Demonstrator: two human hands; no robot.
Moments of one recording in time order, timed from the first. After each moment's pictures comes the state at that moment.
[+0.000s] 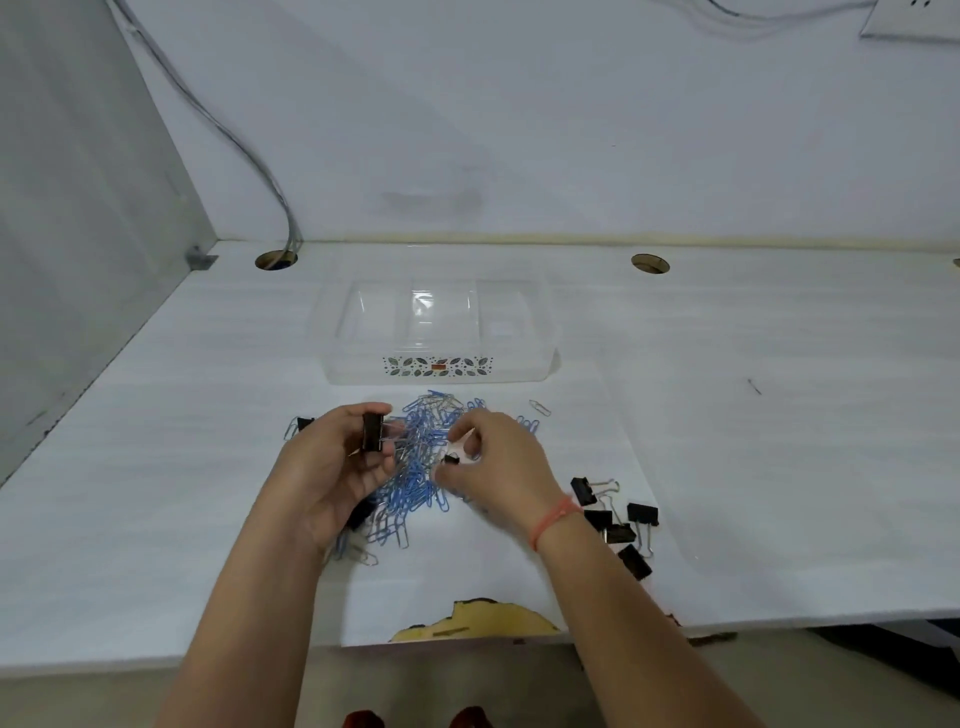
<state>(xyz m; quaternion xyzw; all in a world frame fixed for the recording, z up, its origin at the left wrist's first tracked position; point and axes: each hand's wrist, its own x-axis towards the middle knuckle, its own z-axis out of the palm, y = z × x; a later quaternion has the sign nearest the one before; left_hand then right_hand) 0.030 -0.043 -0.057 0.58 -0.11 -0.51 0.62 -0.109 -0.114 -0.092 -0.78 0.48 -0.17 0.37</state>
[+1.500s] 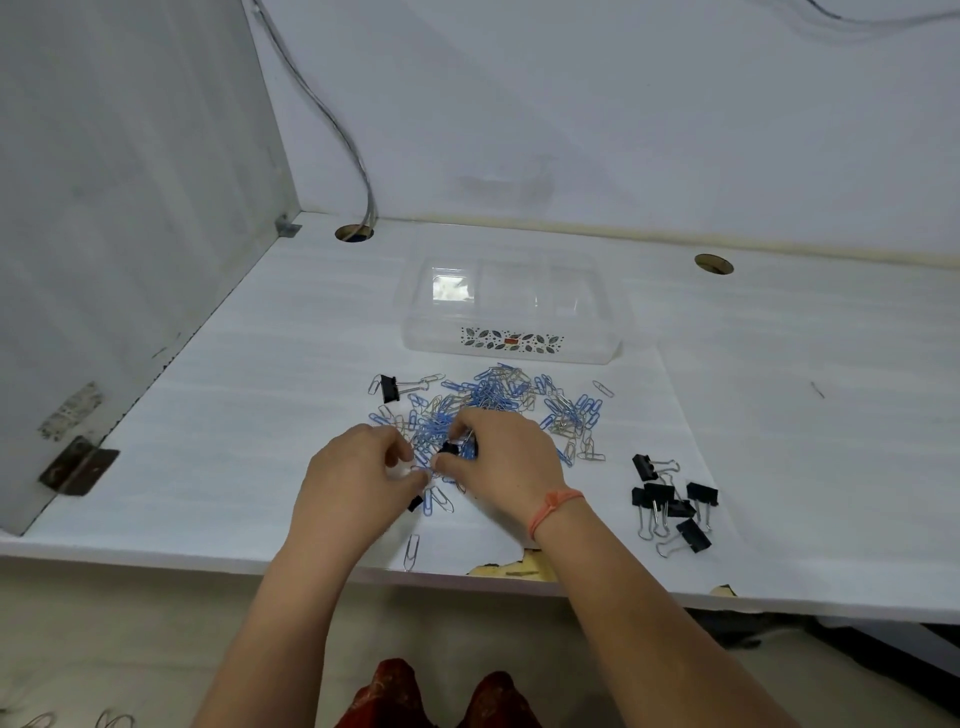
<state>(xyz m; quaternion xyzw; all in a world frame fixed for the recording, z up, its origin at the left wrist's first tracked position) 0.055 0.034 -0.085 0.84 -0.47 -0.09 0.24 -0.065 -0.062 -0.091 -0.88 0.40 -0.14 0.21</state>
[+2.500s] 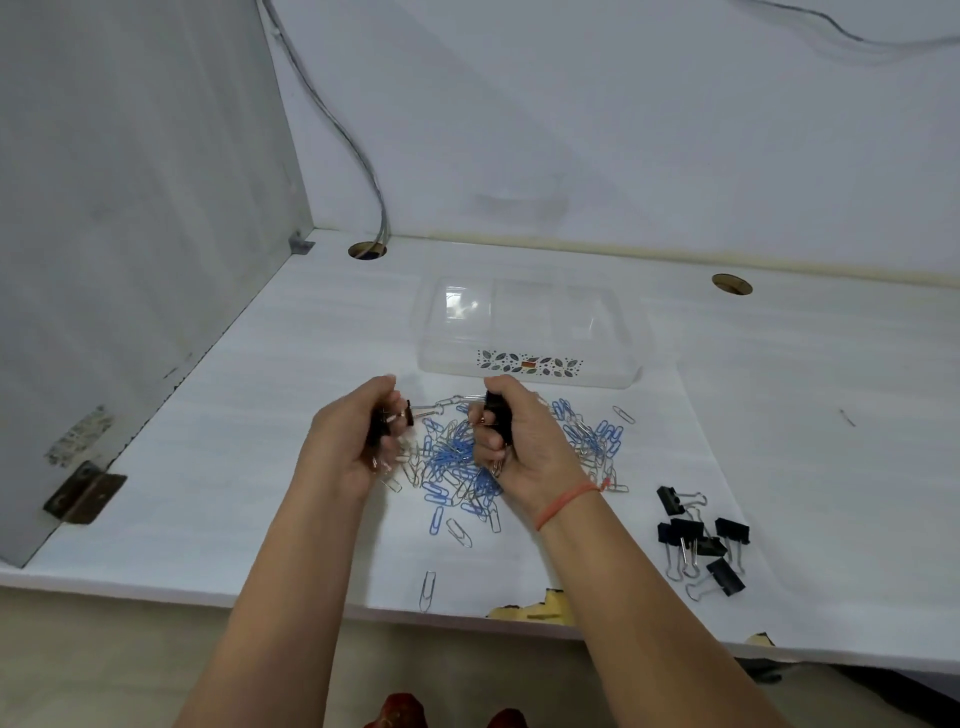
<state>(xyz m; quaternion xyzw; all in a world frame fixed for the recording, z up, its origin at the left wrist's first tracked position) 0.097 -0.015 -0.068 0.59 -0.03 -0.45 0.67 -0.033 -0.095 -0.081 -0.32 0.34 -0.31 0.83</state>
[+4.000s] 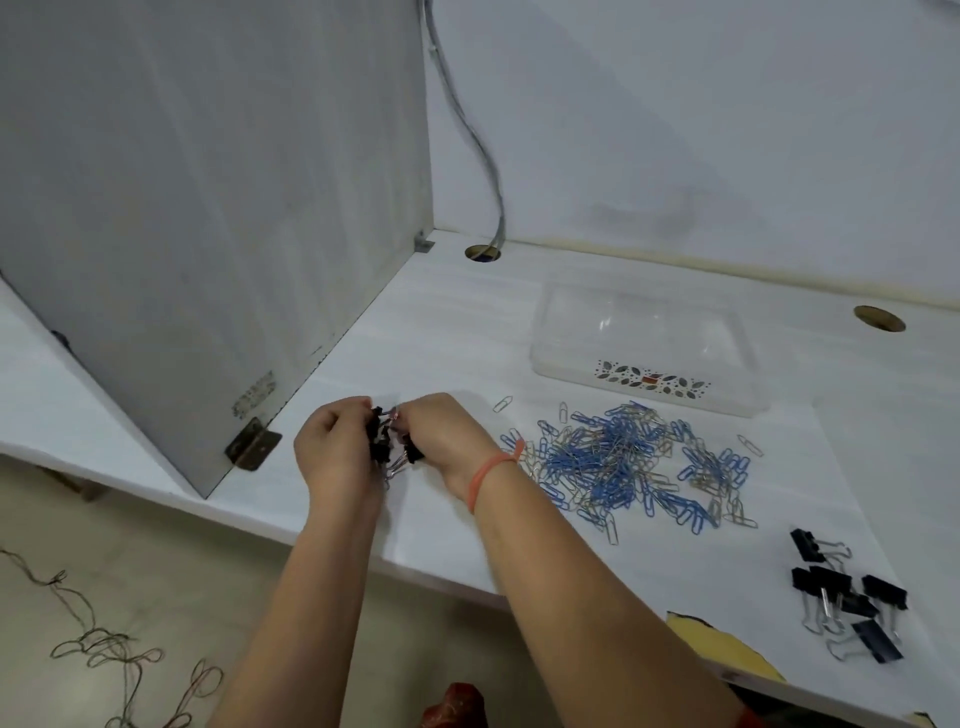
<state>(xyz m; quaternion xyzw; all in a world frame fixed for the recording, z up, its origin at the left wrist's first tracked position) 0.153 0.063 -0.082 0.57 0.05 -0.19 0.80 0.110 -0.010 -0.069 -0.65 0.37 -0.06 0.66</state>
